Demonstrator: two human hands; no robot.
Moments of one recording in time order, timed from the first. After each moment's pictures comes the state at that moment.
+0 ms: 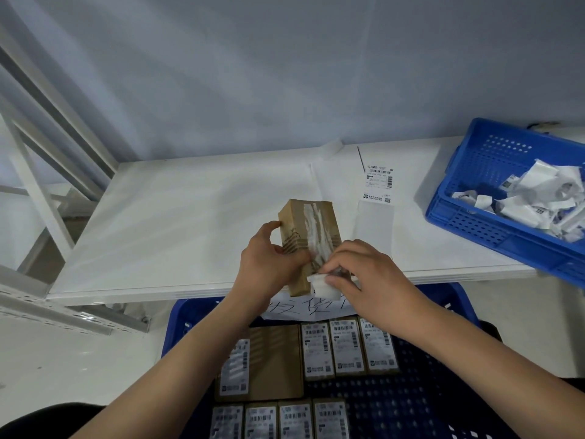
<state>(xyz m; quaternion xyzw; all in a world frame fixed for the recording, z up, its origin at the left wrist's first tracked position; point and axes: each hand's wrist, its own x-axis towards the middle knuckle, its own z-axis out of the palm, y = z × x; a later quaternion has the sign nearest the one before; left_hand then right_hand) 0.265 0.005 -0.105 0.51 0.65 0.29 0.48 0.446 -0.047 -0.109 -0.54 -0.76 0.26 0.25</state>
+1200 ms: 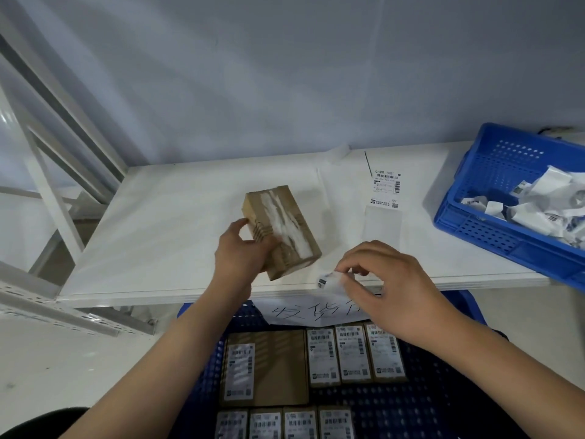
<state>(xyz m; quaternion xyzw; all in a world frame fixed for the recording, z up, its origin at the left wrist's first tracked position) 0.230 0.029 -0.105 0.38 0.66 0.40 0.52 0.452 -0.058 -0.086 -0.53 -0.75 0.24 0.32</state>
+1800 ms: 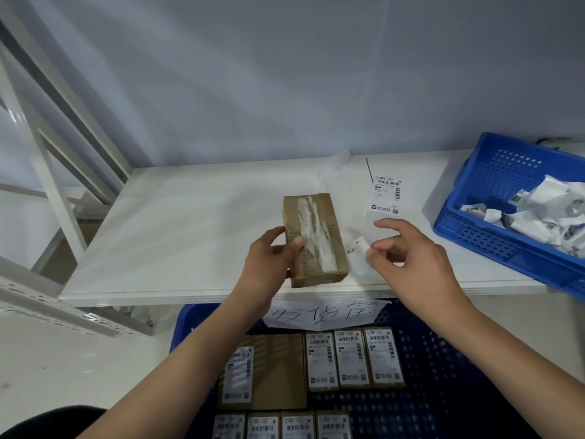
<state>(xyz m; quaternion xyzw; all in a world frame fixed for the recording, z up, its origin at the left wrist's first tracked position) 0.253 0.012 -0.107 0.45 0.58 0.37 0.57 0.471 -0.039 -0.089 -0.66 -0.59 0.28 0.38</state>
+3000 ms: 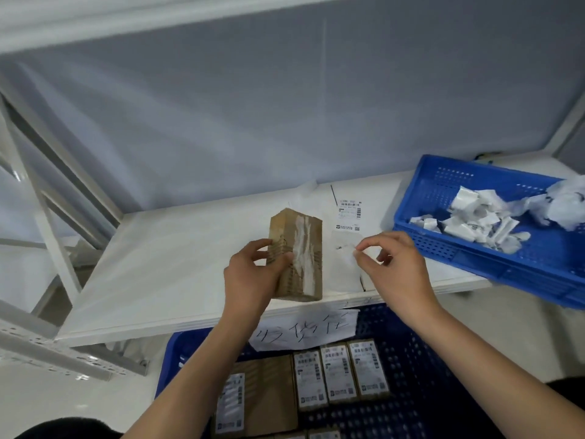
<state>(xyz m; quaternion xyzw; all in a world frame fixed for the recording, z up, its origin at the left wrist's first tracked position) 0.292 -0.023 -0.056 0.54 0.63 0.40 0.38 0.512 -0.065 -0.077 -0.66 -0.52 0.25 0.49</state>
